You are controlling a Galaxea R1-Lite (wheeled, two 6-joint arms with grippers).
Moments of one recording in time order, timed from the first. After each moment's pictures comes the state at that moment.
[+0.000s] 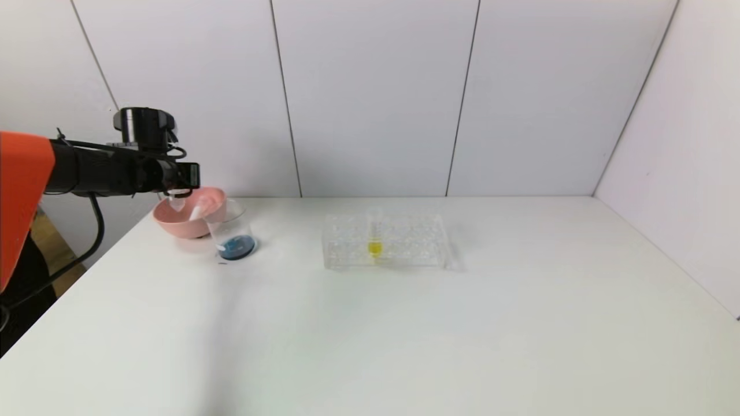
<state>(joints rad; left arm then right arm) 0.08 2.20 -1.71 -0.09 0.27 0.02 0.00 0.00 0.00 0.01 0.00 0.00</state>
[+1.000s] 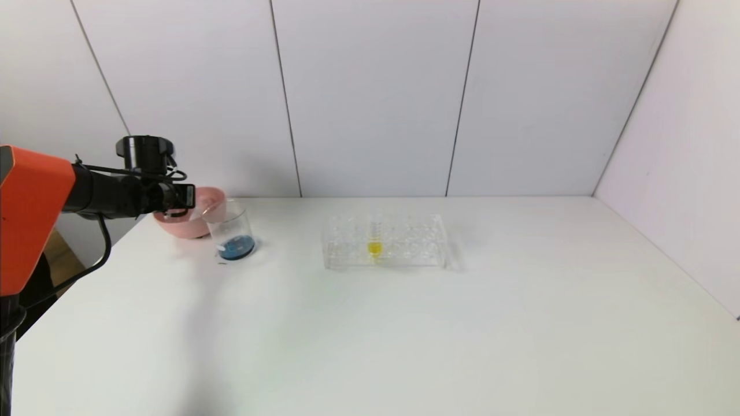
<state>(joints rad) 0.13 2.29 -1.65 -0.20 0.27 0.06 0.00 0.00 0.00 0.01 0.00 0.00</state>
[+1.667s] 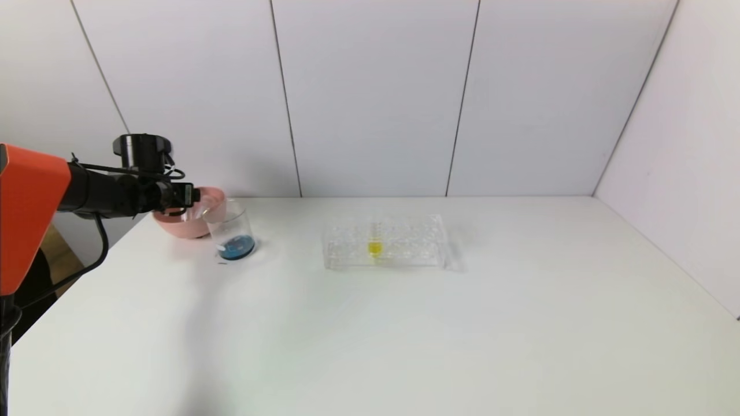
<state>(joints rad) 0.13 2.27 -1.64 -0.21 0.26 0.05 0.00 0.00 0.00 0.01 0.00 0.00</state>
